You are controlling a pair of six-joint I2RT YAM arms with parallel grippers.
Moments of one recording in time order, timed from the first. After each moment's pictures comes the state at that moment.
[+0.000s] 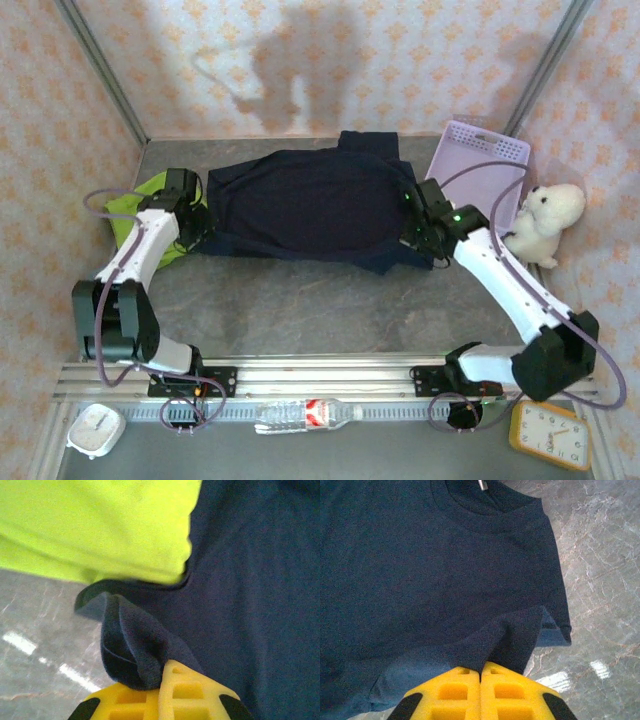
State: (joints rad) left arm 0.06 1.49 1.15 -0.84 0.00 -0.80; right arm 0.40 1.30 1.17 -1.00 0.18 0.81
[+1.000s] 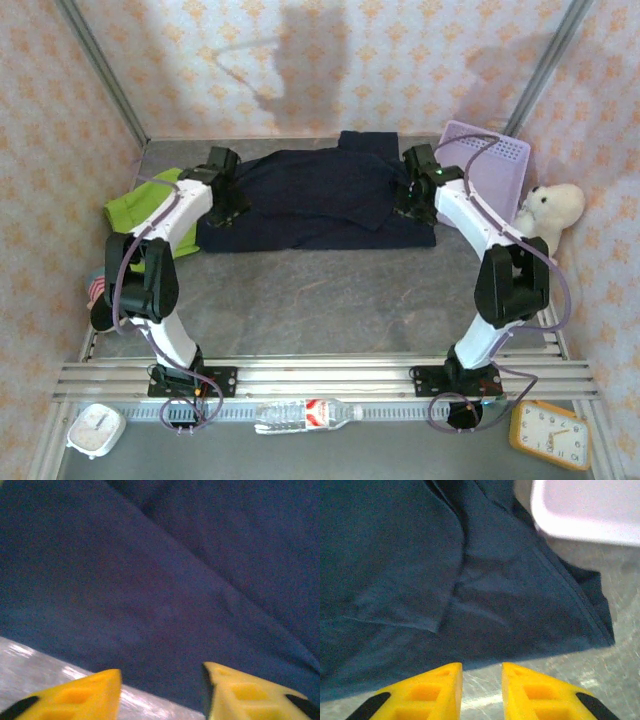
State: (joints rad) left arm -0.13 1.75 1.36 -0.84 -0.02 -0.82; right arm 0.26 1.70 1.37 -0.88 0.03 0.57
